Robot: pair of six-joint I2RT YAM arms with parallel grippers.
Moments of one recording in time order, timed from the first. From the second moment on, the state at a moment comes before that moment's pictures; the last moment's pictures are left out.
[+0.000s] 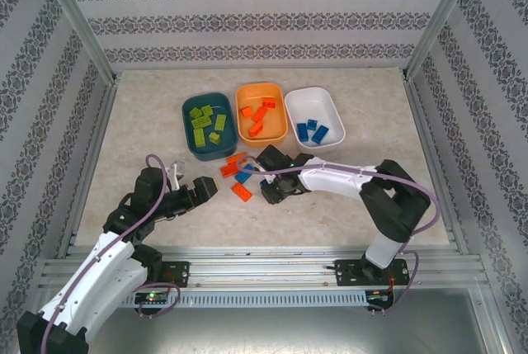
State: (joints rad) left arm -0.32 0.61 0.43 -0.48 0.43 -0.86; right arm 0.83 1.68 1.01 -0.56 -0.02 0.20
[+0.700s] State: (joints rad) left arm -0.56 0.90 0.55 -0.55 0.26 -0.74; right arm 0.33 1.59 1.31 -0.62 -0.07 0.33
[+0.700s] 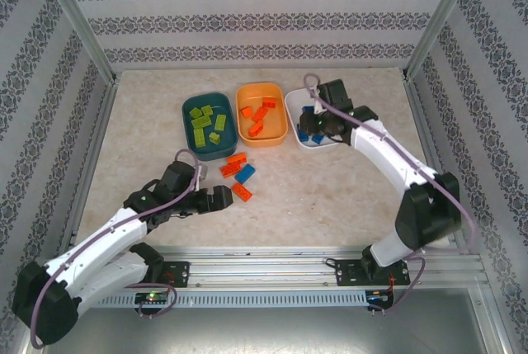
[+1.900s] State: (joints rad) left arm -0.61 0.84 0.56 -0.61 0.11 -0.71; right arm 0.27 1.68 1.49 -0.65 -0.17 0.41
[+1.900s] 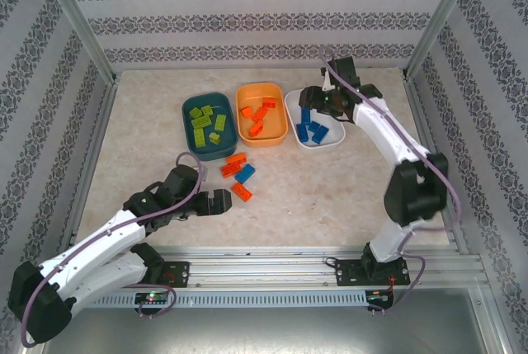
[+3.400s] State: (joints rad) left arm -0.56 0.58 0.56 -0.73 0.05 -0.70; right arm 0.81 2.13 1.59 -0.75 -0.11 0.15
